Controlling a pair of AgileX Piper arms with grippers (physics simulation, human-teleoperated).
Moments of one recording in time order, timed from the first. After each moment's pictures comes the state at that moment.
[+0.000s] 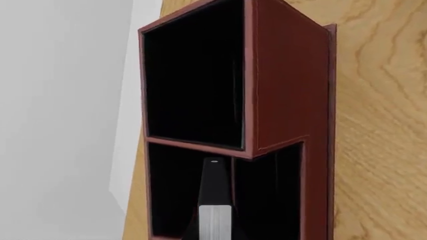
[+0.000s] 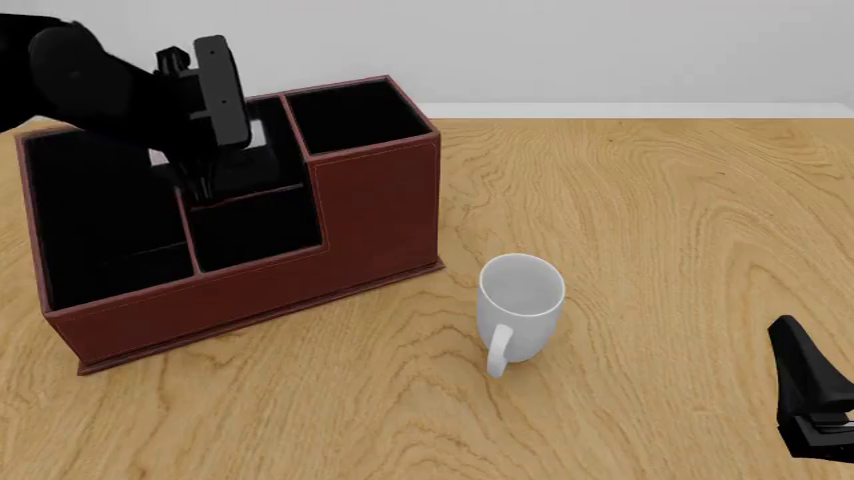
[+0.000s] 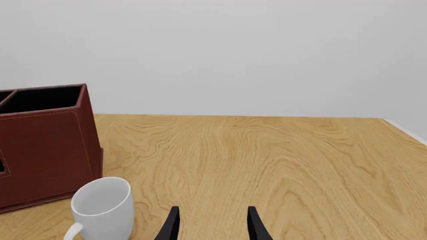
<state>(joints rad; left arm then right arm) -0.22 1.48 -1.24 0.58 1.17 0.00 0.01 -0.01 0.00 -0.02</state>
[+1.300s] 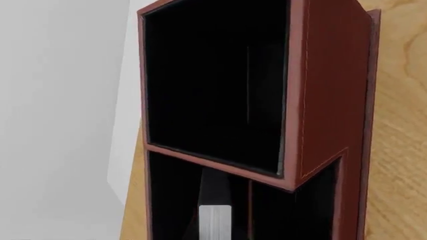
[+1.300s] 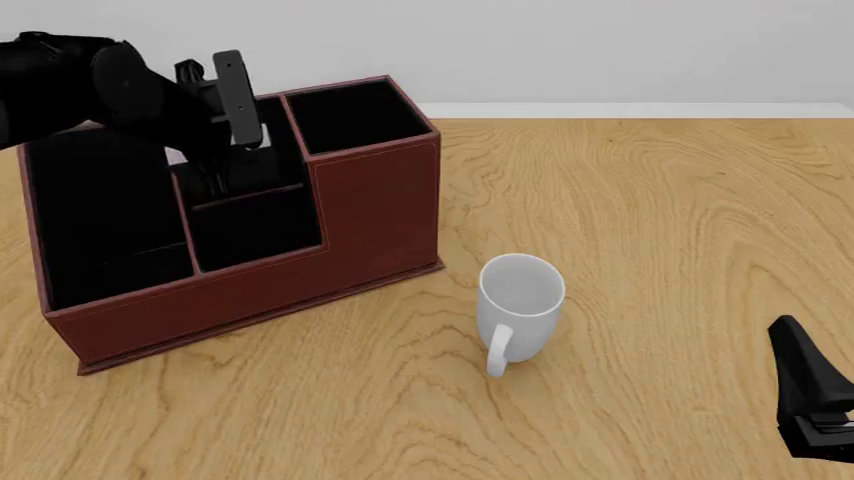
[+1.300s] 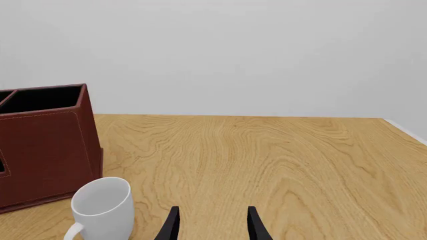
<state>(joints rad) -0.17 1.65 -1.32 0.51 1.19 0.00 0.01 -0.01 0.00 -0.02</state>
